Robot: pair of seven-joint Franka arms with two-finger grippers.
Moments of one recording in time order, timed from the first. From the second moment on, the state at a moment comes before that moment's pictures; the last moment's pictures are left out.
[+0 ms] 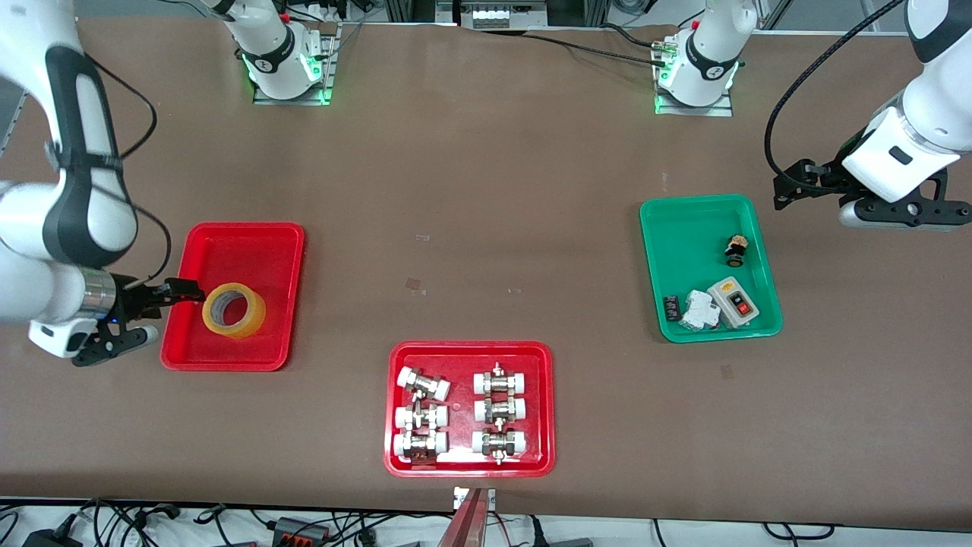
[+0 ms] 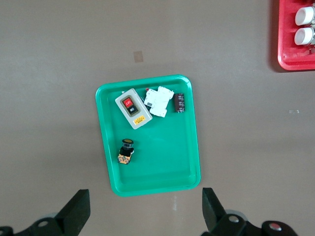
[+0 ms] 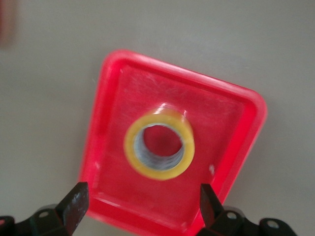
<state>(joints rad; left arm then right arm) 0.05 0.02 -0.15 -1.66 0.00 1.64 -0.08 -0.06 0.47 0.03 -1.46 0.06 1.80 -0.29</state>
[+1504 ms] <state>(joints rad) 0.05 0.02 -0.15 -1.66 0.00 1.64 -0.08 -0.01 0.24 -0.04 -1.29 -0.02 1.57 0.00</state>
